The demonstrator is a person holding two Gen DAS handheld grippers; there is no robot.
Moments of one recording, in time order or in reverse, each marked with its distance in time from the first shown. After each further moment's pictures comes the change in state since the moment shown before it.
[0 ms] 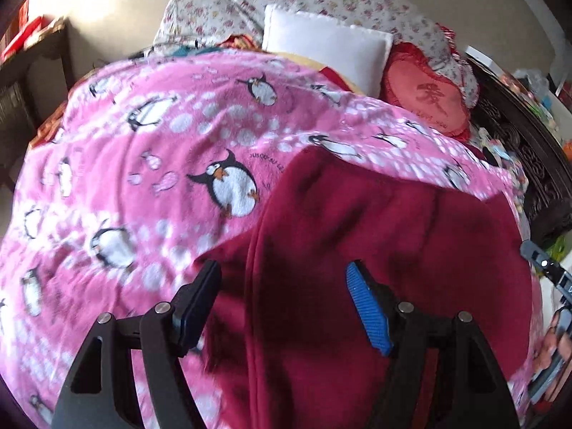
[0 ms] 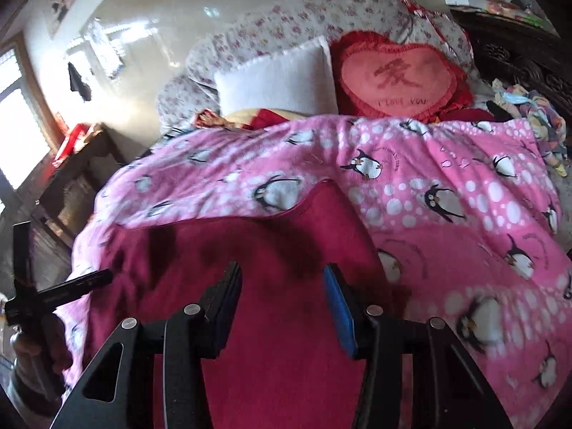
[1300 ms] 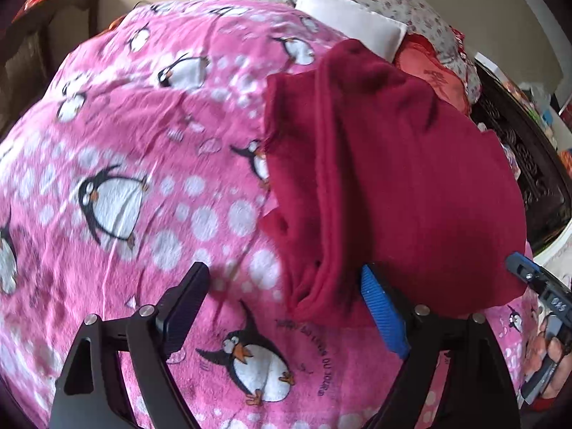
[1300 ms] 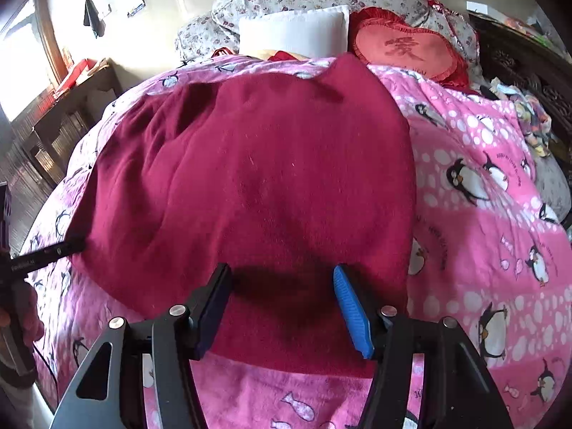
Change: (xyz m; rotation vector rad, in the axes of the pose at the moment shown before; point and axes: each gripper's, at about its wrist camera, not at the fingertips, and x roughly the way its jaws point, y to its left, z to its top) left arm -0.030 0.040 -0.140 -0.173 0.040 -0.038; right arm -0.024 0.037 -0.100 -0.102 0.155 -0.081
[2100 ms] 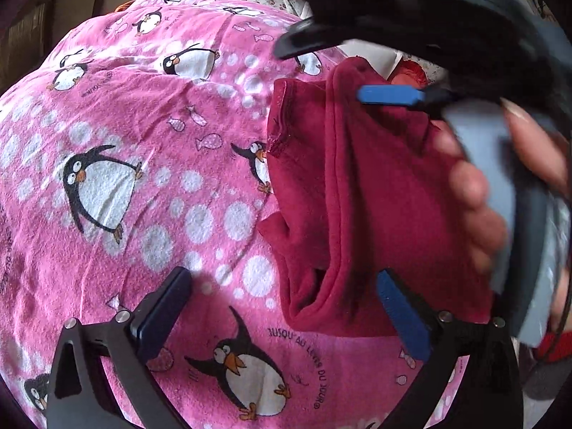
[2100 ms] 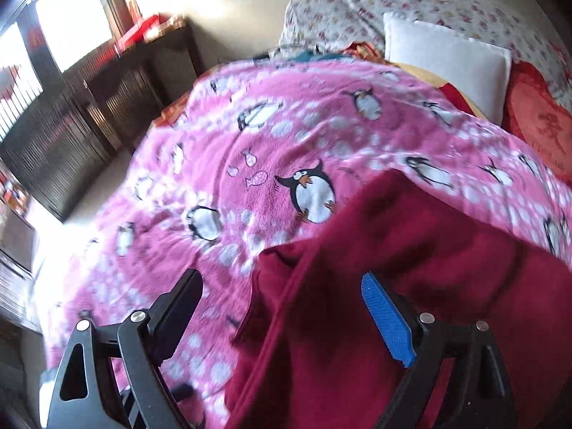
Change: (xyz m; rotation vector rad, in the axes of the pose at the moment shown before) left arm 0.004 0.019 -0.008 -0.072 -0.073 -0.118; right arm 0.132 0.244 0.136 -0.275 0.117 0.143
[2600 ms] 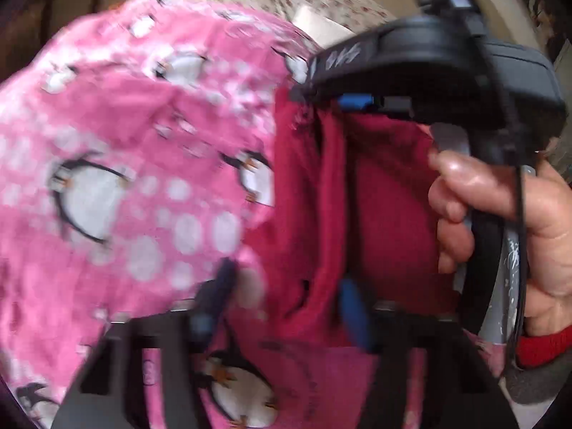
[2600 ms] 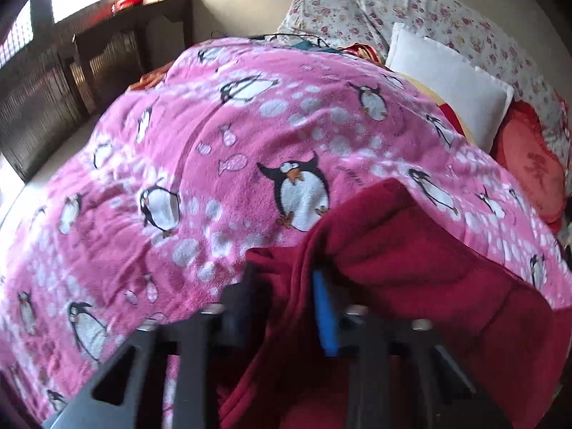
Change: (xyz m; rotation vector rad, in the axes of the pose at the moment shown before) left arm 0.012 0.000 0.011 -0.023 0.000 -0.105; right arm 0.010 -0.004 -0.004 -0.073 -0.024 -0.083
